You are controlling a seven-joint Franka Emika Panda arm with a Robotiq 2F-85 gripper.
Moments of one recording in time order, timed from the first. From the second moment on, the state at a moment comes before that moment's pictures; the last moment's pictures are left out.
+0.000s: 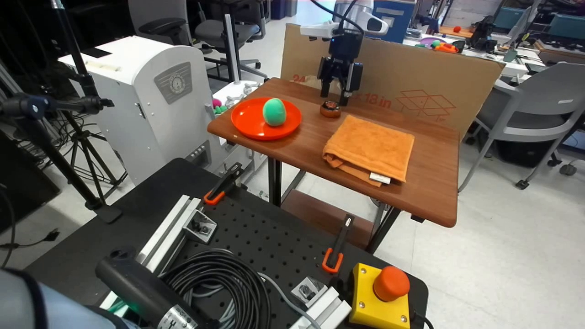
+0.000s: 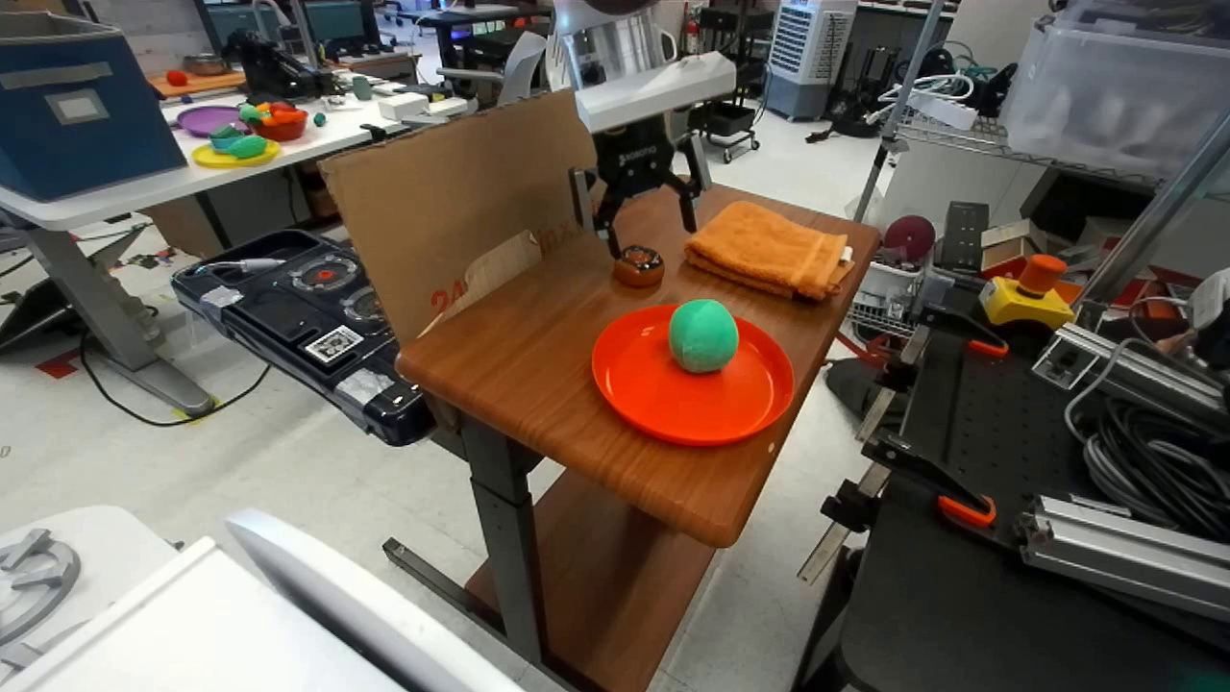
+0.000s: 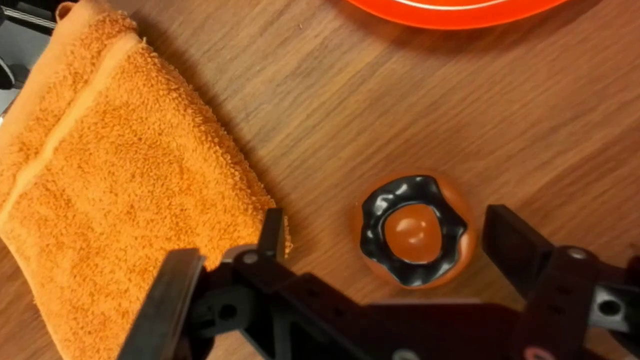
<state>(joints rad) 0.15 0.86 -0.07 -1.33 -0.01 1.87 0.73</state>
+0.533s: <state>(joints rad) 0.17 0.99 -0.08 -1.17 -0.01 1.79 0.77</state>
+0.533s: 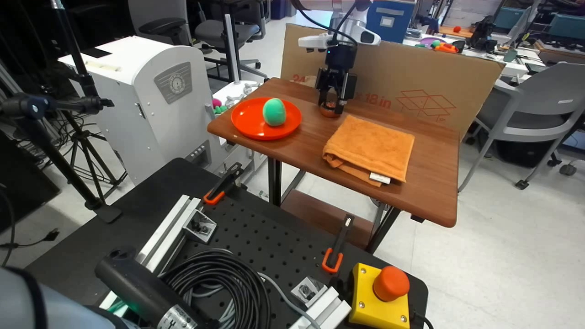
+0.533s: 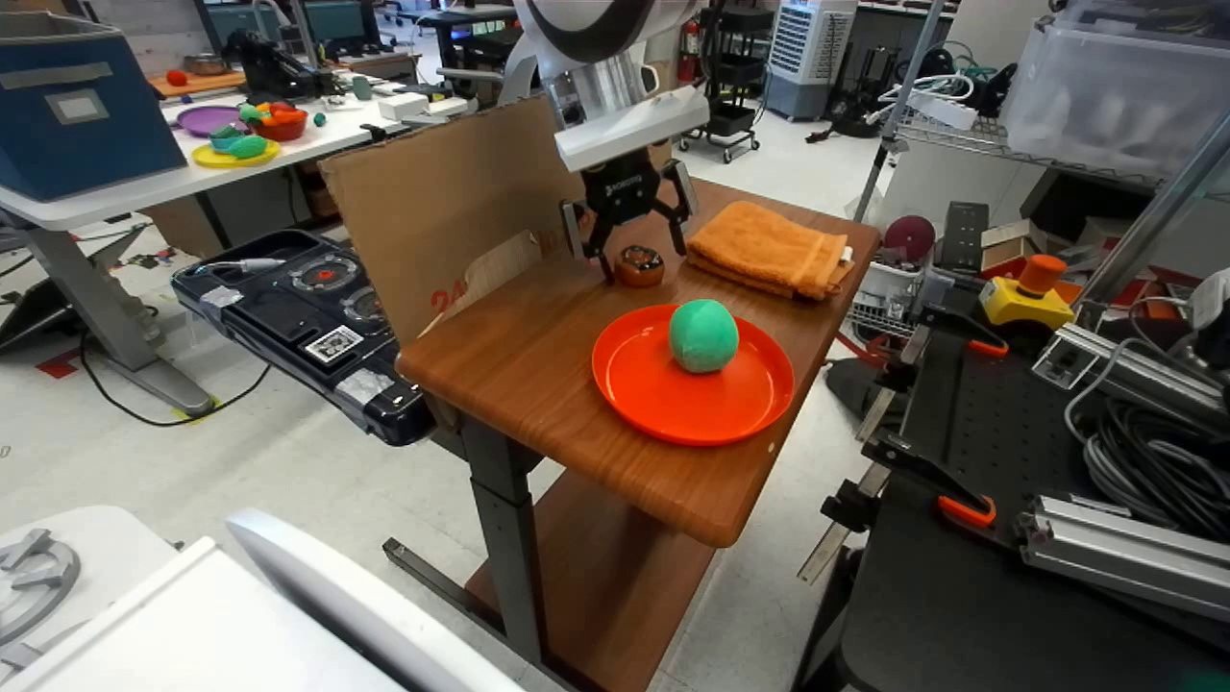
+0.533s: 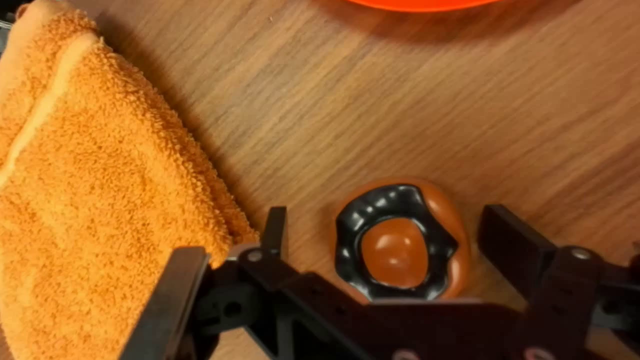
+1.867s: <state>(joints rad) 0.25 0.94 0.03 -1.05 0.05 1.78 0.74</state>
